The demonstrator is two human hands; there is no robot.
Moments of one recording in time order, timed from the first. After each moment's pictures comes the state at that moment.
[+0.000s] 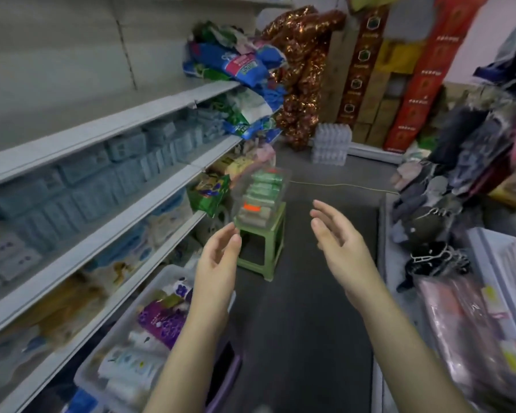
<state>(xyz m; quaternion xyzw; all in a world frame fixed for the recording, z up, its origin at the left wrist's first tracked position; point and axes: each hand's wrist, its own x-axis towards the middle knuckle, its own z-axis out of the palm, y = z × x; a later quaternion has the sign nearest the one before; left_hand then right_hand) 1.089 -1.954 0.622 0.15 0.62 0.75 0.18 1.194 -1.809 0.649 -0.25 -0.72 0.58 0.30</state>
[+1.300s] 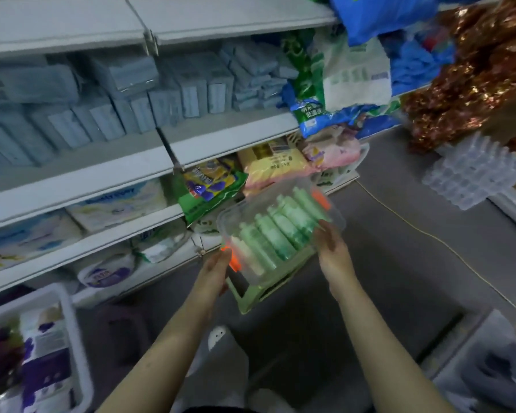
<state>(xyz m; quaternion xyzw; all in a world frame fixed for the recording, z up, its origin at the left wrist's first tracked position) 0.704 -1.485 0.439 -0.26 0.64 0.68 0.24 0.695 -1.273 0.474 -0.29 -0.75 0.59 -0.01</state>
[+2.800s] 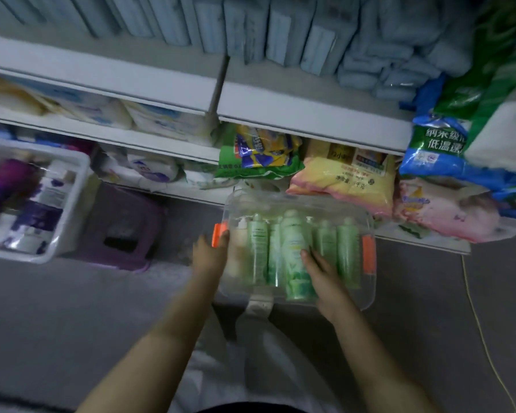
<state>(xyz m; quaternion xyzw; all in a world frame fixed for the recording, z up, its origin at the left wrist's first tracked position) 0.611 -1.370 0.336 -0.61 0.60 0.51 0.08 0.528 -1.171 0.361 -0.12 -0.71 0.54 -0.43</state>
